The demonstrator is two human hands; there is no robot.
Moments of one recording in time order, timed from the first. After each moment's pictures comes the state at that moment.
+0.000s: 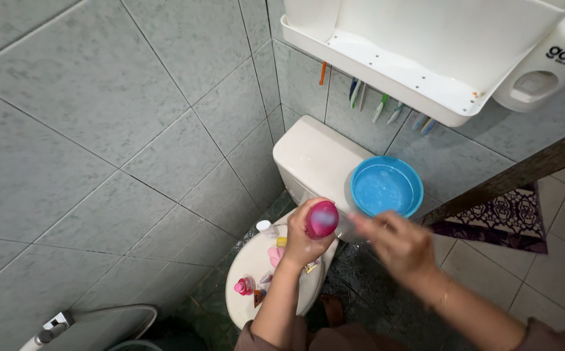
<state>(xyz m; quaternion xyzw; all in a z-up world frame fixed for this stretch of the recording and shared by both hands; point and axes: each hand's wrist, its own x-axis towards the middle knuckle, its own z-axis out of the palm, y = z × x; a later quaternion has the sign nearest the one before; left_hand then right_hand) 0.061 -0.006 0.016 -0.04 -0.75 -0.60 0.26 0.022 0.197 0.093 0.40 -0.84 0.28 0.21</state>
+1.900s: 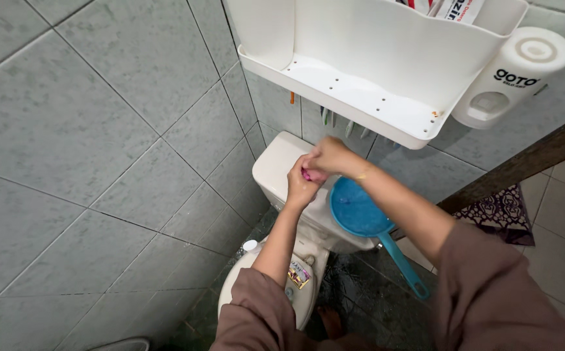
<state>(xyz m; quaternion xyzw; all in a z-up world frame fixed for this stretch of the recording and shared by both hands) -0.135 -0.005 -0.065 0.10 -0.73 -0.66 0.14 -0.229 0.105 0.006 0.19 -0.81 0.48 -0.29</state>
